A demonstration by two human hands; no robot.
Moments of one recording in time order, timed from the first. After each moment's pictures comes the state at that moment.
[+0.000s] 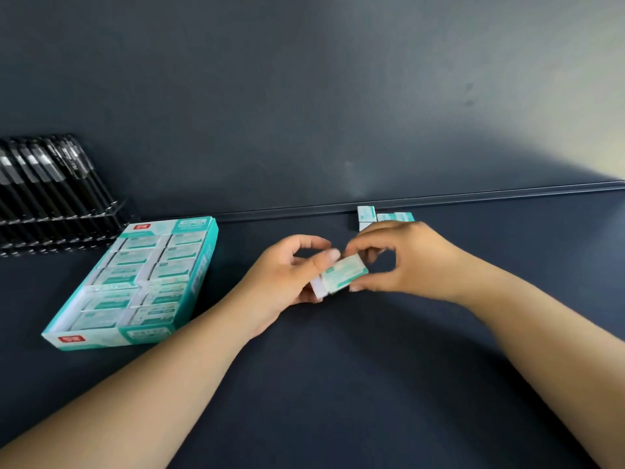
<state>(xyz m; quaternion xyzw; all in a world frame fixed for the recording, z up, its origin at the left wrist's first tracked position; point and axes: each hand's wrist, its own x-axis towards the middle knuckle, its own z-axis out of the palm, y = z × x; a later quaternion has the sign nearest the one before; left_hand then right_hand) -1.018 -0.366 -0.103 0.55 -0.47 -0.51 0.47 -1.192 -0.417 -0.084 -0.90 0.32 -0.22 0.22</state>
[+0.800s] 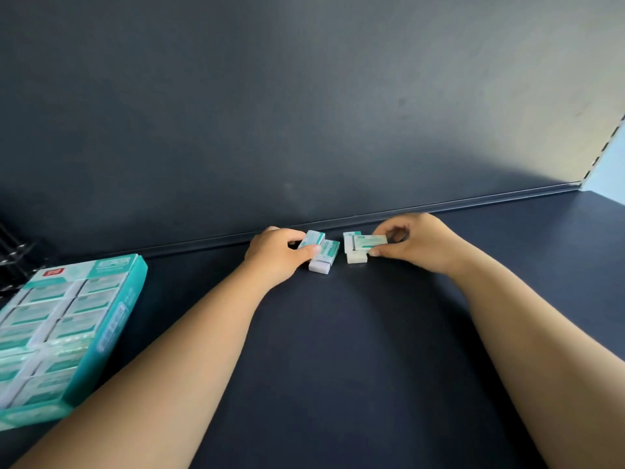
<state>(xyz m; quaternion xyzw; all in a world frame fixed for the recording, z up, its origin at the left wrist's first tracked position) -1.056 -0.484 -0.118 0.71 -0.63 -0.20 0.24 -1.269 -0.508 -0.106 -0.76 0.54 -0.25 0.25</state>
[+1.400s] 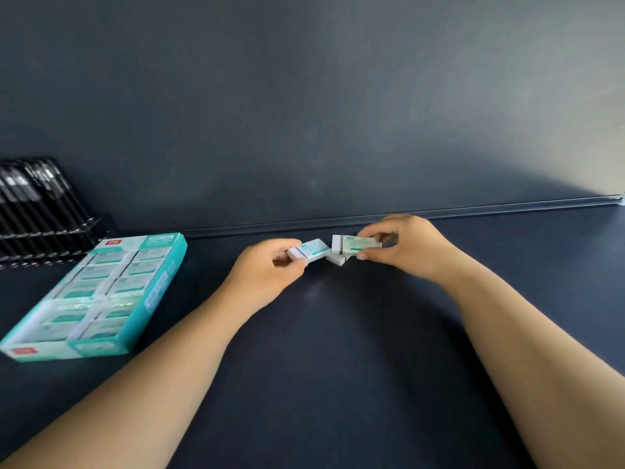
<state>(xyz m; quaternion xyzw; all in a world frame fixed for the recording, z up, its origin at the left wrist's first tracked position) -1.043 -0.403 -0.108 0.67 -0.60 -0.23 0.37 -1.242 -0.476 -0.092 -0.82 0.46 -0.25 0.24</state>
